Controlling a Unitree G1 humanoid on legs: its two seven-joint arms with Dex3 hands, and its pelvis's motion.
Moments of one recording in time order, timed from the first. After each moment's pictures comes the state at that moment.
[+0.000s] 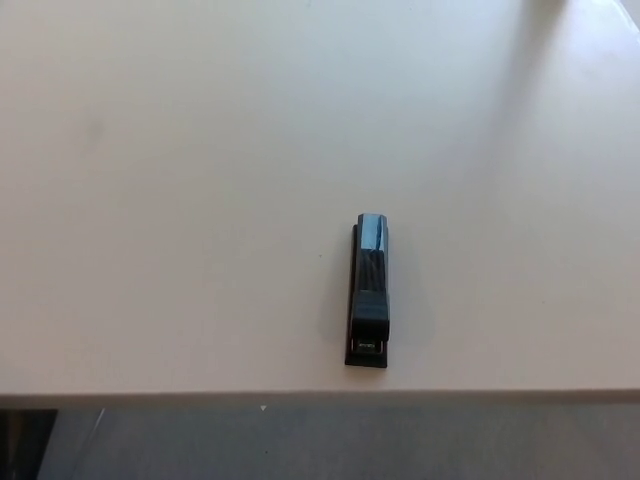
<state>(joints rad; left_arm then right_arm) -0.01 0.49 0.29 1.02 -0.10 -0.40 -0.33 -0.11 -0.53 -0.32 1.32 0.10 -0.06 0.38</state>
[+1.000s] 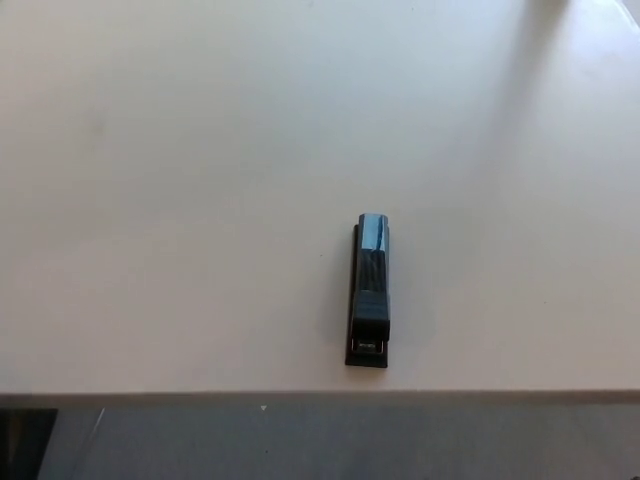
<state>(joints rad) 0.03 0.49 0.26 0.99 -0.10 -0.36 -0.33 -0.11 -0.38 -0.26 1.25 0.08 -0.36 0.44</state>
